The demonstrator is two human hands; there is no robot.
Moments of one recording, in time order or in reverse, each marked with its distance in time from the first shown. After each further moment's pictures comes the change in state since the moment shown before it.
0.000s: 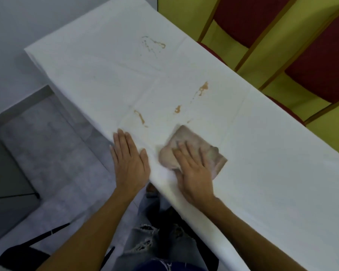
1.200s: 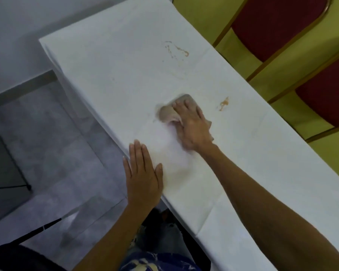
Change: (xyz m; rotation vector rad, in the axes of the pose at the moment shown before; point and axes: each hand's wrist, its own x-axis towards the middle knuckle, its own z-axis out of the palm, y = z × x) left_hand 0.004 -0.004 -0.010 0.026 -0.009 -0.008; right_hand 0.200 0.000 0.015 0.032 -0.113 -0.122
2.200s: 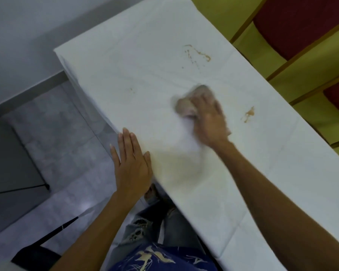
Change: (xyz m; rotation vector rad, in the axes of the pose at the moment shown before) left_hand 0.084 -0.072 -0.023 0.077 -0.040 -0.024; right_hand 0.063 -0.003 0.008 -0.003 0.089 0.111
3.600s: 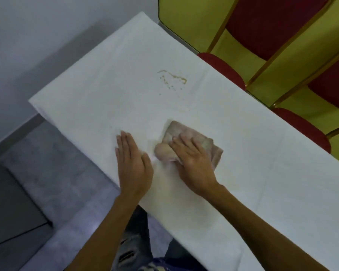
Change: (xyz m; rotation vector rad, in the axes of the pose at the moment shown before) left_hand 0.098 0.042 -0.009 -0.353 0.028 0.055; right_hand -0.039 -0.018 -0.002 0.046 -0.026 -0.091
